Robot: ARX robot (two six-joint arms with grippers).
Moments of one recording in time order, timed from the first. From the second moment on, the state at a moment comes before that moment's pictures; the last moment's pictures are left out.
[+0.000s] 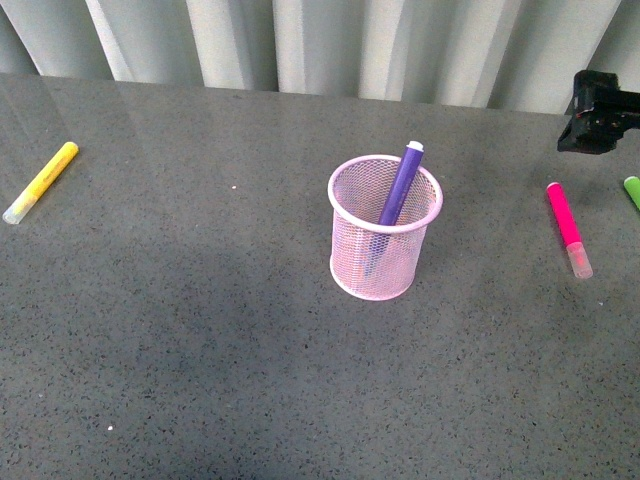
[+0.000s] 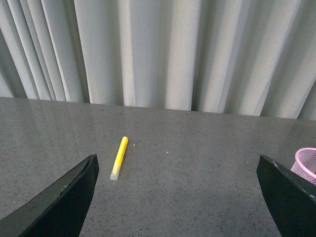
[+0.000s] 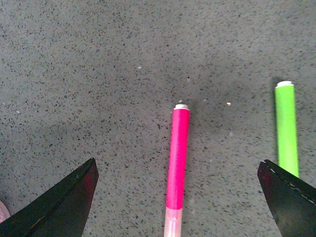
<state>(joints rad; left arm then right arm) 0.00 0.00 0.01 0.00 0.00 0.00 -0.01 1.96 1.12 -0.04 -0.06 0.10</state>
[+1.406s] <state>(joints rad) 0.00 0.00 0.01 0.00 0.00 0.00 -0.03 2.25 1.33 -0.14 -0.04 0.03</state>
